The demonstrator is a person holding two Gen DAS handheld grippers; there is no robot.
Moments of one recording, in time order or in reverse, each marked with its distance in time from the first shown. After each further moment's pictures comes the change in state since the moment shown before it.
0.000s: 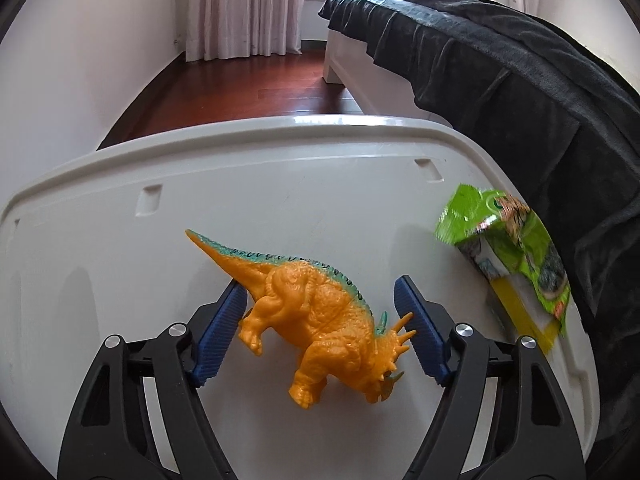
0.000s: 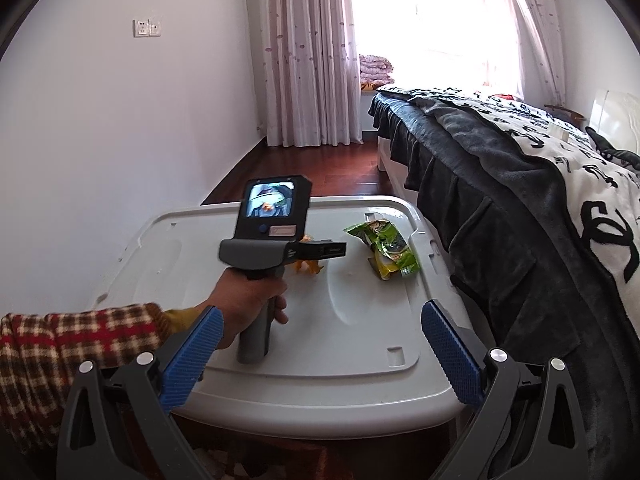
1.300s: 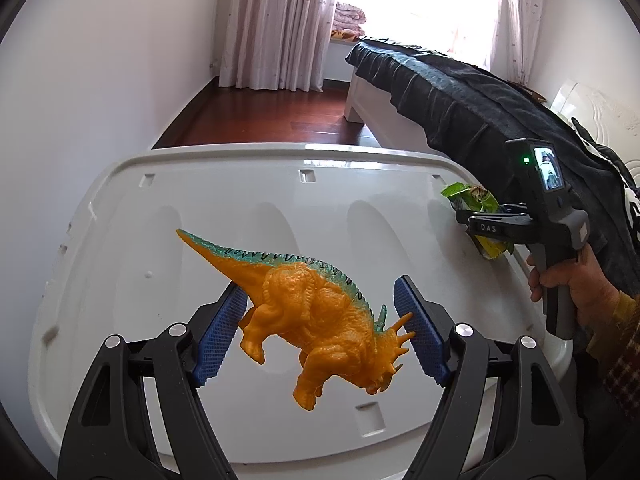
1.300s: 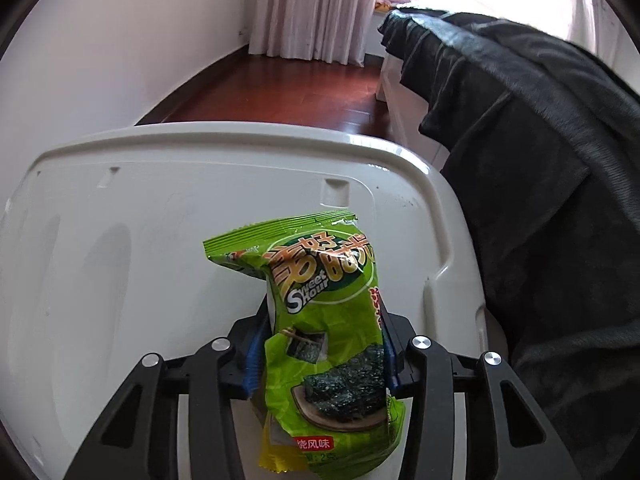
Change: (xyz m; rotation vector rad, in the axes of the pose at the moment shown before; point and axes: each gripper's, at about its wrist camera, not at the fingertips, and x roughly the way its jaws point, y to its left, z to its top) left arm -0.161 0.091 -0.081 -0.059 -0.146 -0.006; right arm 0.285 -0.061 0.063 -0.167 0.307 -0.098
